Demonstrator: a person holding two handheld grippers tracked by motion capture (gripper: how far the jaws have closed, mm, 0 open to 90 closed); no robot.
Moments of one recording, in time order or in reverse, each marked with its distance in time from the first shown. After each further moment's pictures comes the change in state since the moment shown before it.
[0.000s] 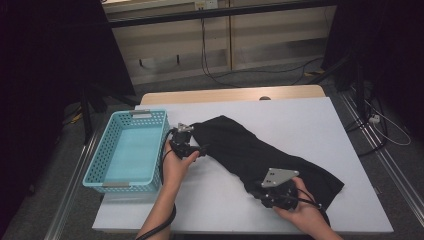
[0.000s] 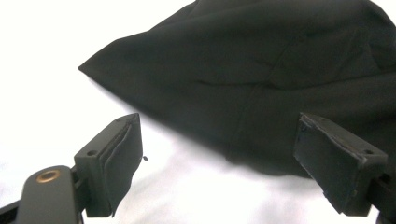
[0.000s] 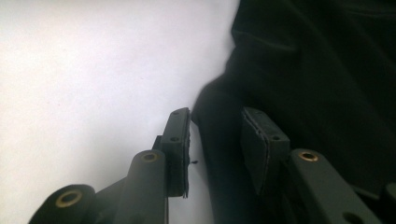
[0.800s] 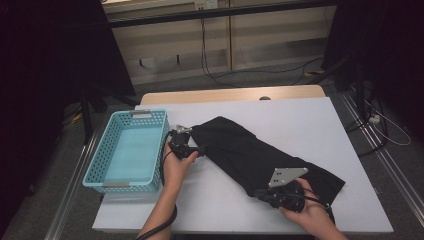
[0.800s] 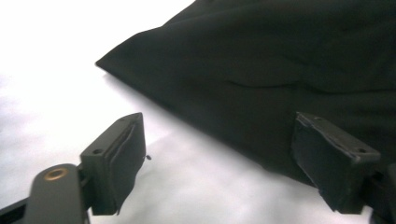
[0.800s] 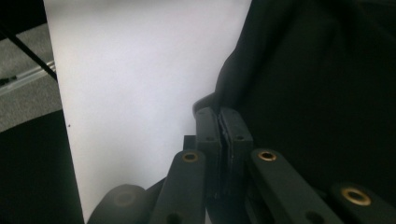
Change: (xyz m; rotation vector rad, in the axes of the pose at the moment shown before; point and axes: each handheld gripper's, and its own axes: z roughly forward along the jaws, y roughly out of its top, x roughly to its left) left arm 0.007 -0.006 0.010 0.021 0.041 -0.047; right arm -0.002 -0.003 -0.020 -0.021 0.133 0.074
